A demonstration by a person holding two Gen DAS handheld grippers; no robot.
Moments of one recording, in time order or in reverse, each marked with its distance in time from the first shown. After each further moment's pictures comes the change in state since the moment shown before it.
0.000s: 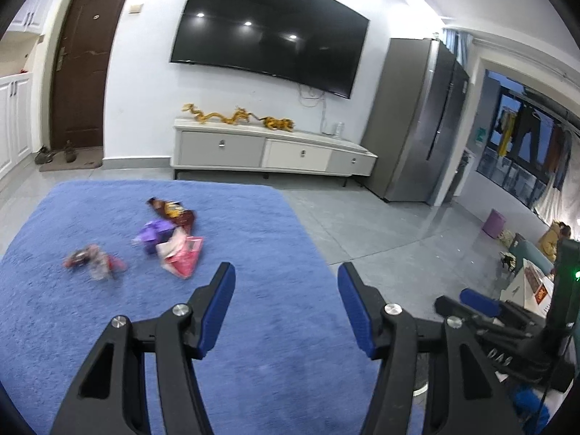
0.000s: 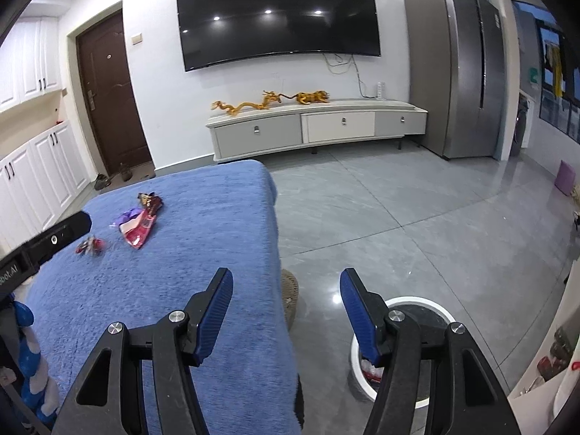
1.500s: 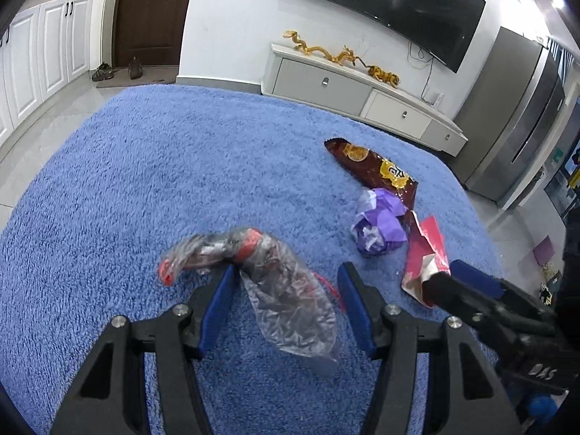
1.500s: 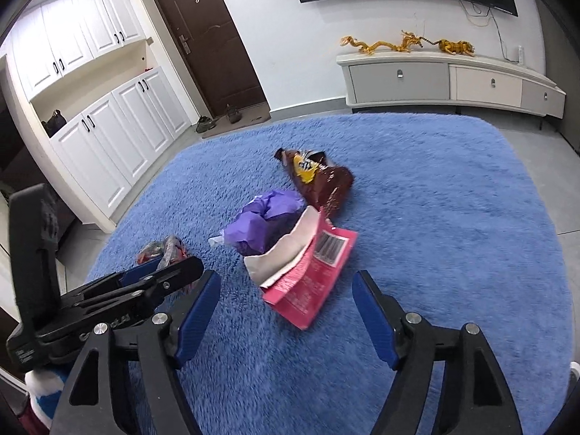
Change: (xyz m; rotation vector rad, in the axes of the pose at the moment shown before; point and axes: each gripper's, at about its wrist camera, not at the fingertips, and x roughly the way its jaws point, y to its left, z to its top) left arm 0.131 0.230 0.004 -0.220 0.253 0.223; right arm 0.203 0.204 0.037 -0.122 0.235 0.463
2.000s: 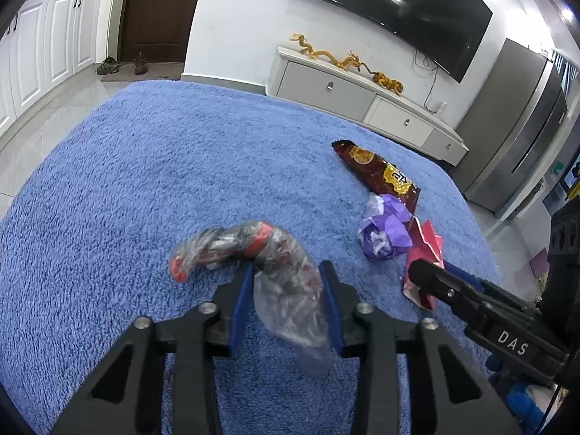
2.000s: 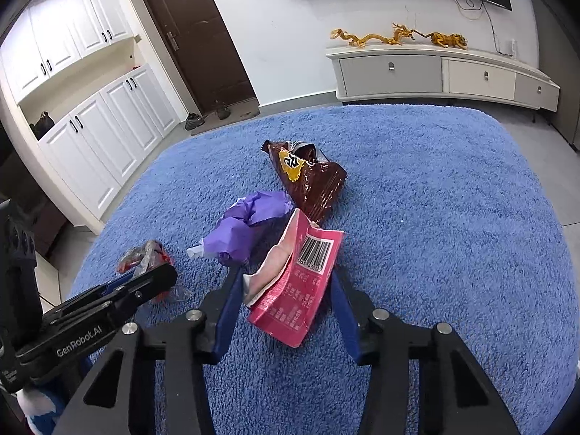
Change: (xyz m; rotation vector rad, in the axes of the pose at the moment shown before) left arm -0.006 0.010 -0.002 -0.048 -0.011 -0.008; right arm 0.015 -0.008 0.007 0.028 0.020 -0.029
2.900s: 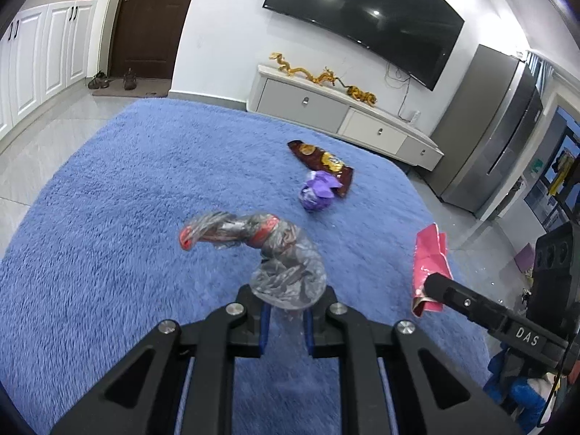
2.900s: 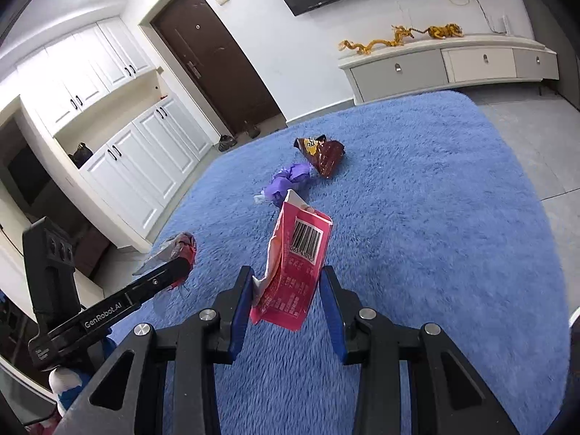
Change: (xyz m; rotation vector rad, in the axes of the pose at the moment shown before) left arm -0.100 -0.021 -0.055 0.036 -0.072 -0.074; right arm -0.106 -0.013 -0.061 0.088 -0.076 0.168
